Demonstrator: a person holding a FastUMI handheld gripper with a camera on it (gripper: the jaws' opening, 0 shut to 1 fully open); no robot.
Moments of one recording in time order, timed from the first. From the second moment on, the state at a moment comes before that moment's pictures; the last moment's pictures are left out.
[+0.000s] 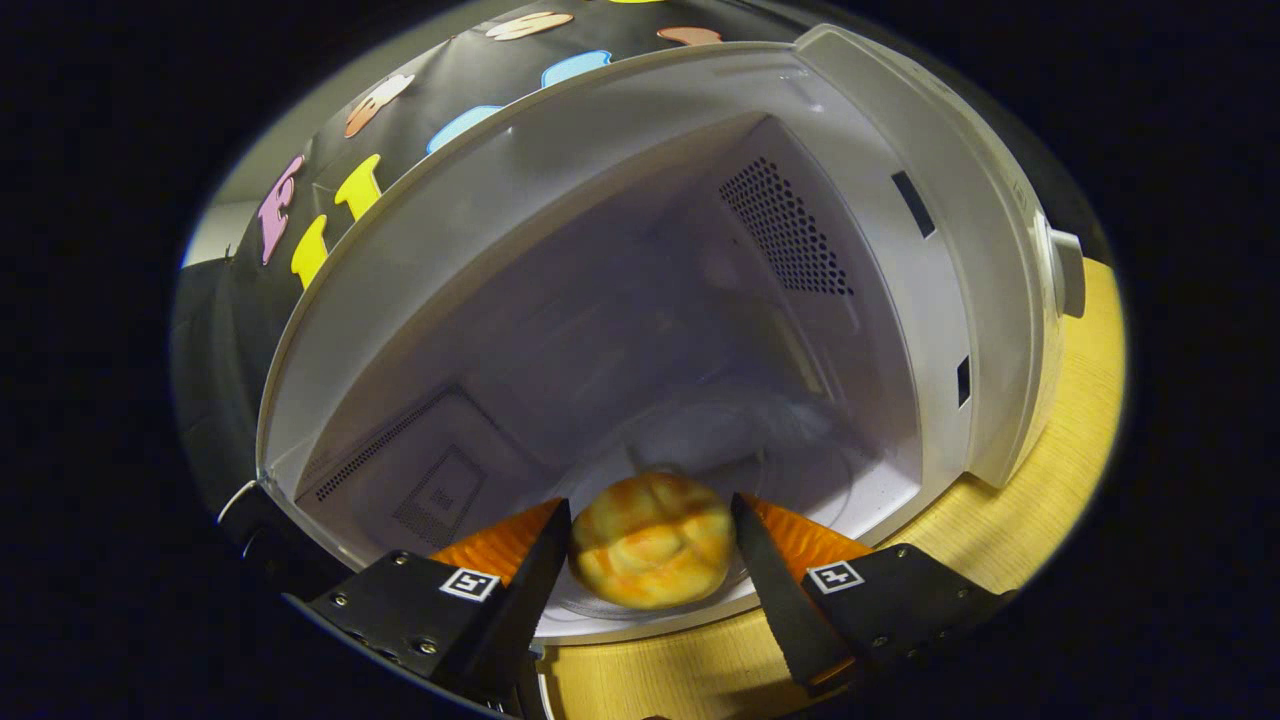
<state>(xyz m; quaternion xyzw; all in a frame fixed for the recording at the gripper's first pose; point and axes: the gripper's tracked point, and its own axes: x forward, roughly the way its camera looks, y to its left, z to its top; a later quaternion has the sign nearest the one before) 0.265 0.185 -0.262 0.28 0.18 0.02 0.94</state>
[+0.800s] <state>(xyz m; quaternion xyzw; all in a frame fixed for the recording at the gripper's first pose) 0.137 0.194 -0.132 0.17 0.11 0.11 0.97</state>
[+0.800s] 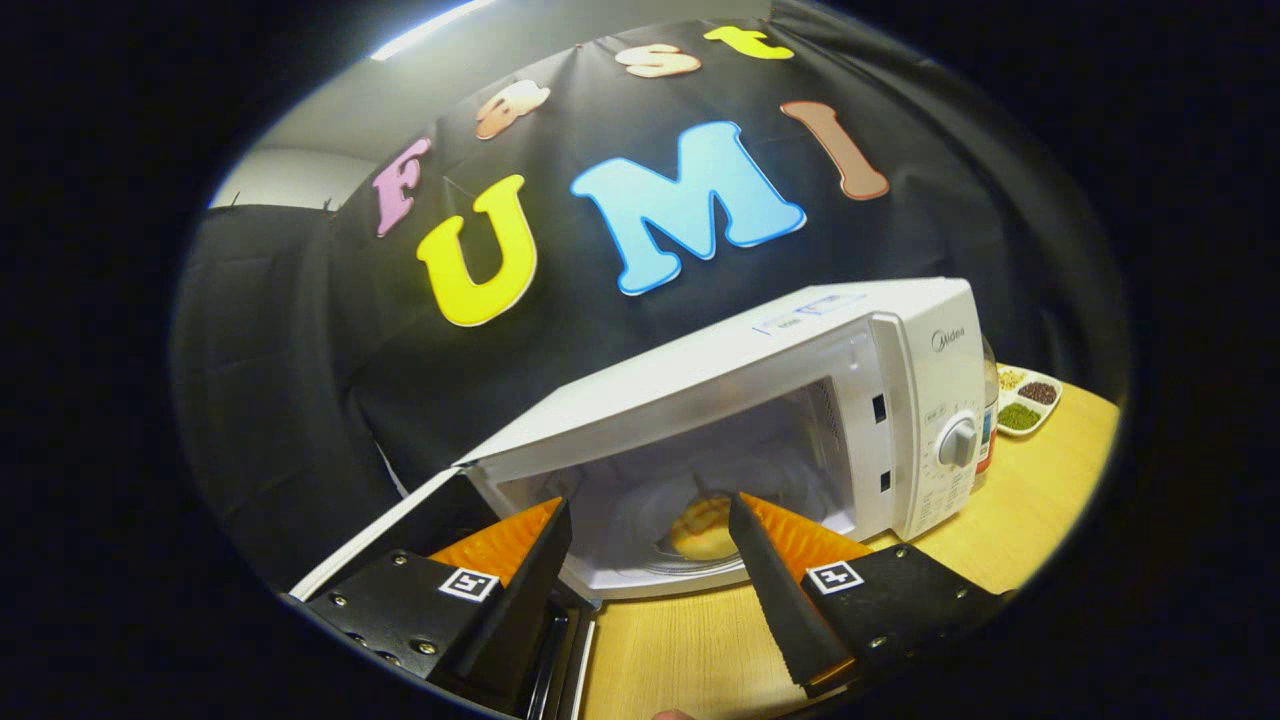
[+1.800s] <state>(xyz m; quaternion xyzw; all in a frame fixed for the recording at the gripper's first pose) -0.094 0.327 -0.028 0.10 0.08 0.39 0.91</state>
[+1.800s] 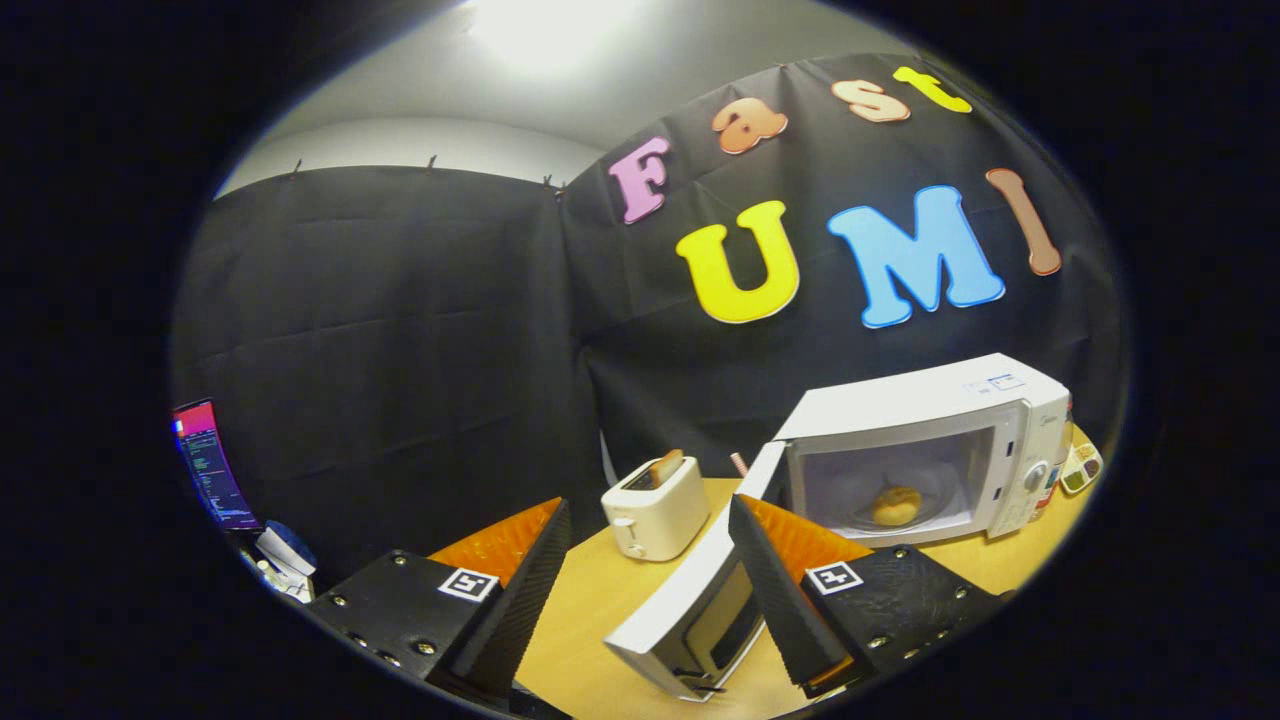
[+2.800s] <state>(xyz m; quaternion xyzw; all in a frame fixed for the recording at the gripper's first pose) -0.162 0.374 -0.167 0.03 0.23 0.46 0.86</state>
